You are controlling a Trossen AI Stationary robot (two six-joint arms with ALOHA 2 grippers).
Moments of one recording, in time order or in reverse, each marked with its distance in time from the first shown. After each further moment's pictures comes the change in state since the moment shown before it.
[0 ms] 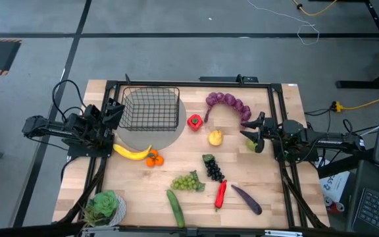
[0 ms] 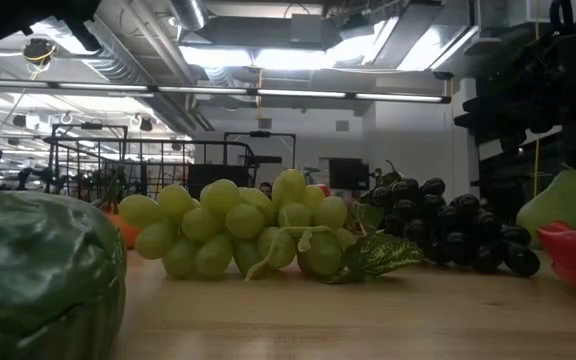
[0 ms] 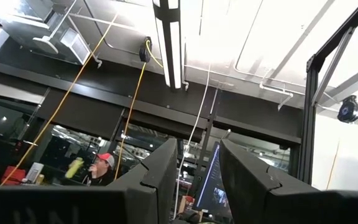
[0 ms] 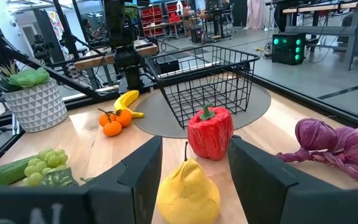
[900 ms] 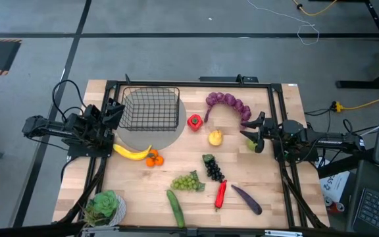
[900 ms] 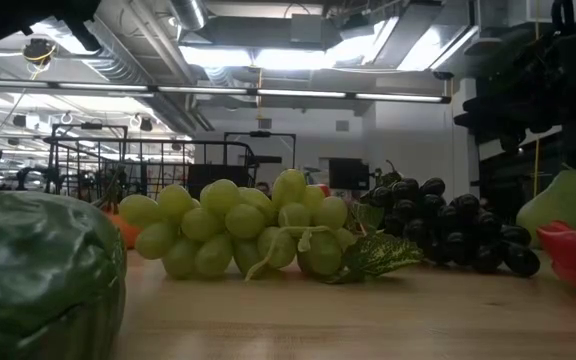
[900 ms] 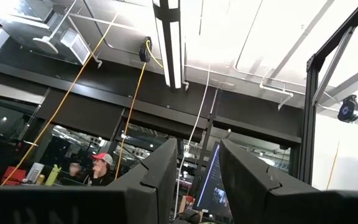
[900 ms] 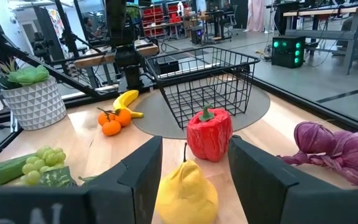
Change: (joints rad) left arm 0.000 0.000 0.000 -0.001 0.000 -0.001; right arm 0.000 0.000 0.000 0.003 -0.001 -0.021
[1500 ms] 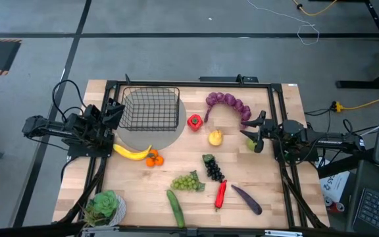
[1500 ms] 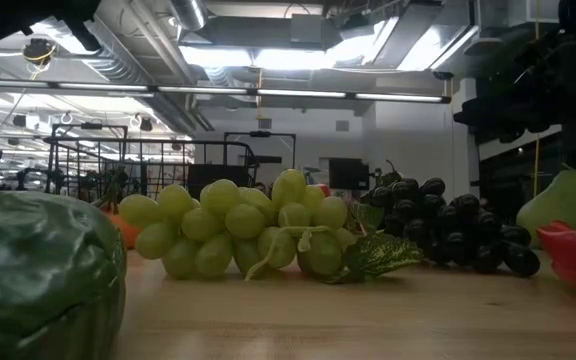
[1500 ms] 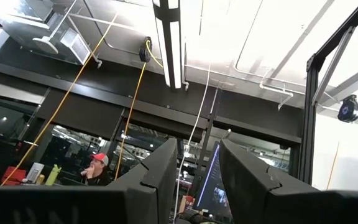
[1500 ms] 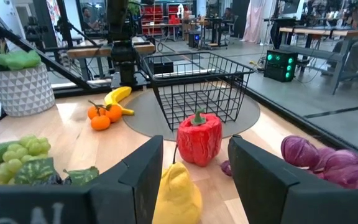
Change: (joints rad) left arm 0.000 0.000 0.000 0.000 0.000 0.000; right arm 0.000 0.000 0.000 0.008 0.016 -0.109
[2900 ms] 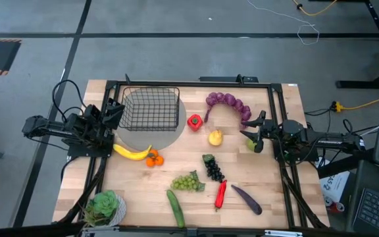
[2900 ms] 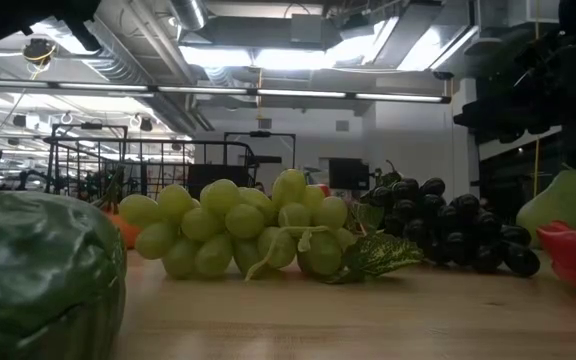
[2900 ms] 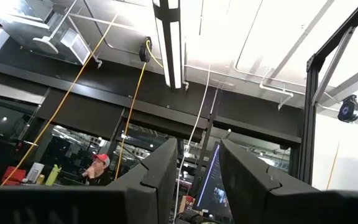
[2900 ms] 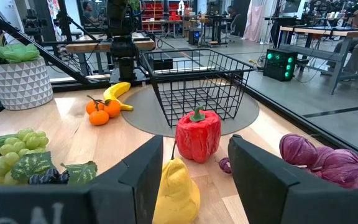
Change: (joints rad) left arm 0.000 0.000 0.000 0.000 0.000 0.000; right arm 0.000 0.000 0.000 -0.012 0.000 -0.028
